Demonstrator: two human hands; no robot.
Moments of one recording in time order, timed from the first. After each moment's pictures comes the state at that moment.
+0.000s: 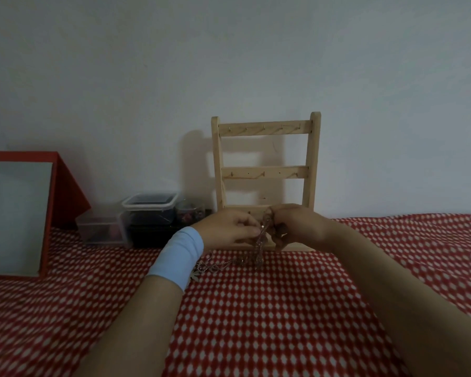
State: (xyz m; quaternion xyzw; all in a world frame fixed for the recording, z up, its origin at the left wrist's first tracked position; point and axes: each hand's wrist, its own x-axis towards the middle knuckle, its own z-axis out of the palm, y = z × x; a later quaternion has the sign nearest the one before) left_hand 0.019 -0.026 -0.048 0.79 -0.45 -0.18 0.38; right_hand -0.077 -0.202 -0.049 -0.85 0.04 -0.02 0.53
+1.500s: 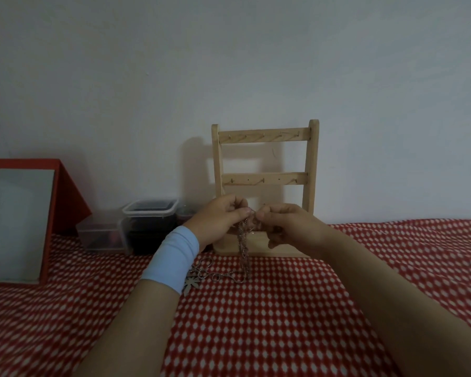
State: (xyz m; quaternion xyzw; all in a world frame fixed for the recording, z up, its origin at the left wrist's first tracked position) left_hand 0.025 -0.024 -0.034 0.73 -0.40 -0.14 0.53; right_hand -0.081 -0.189 -0.045 -0.78 -0.01 -0.07 0.62
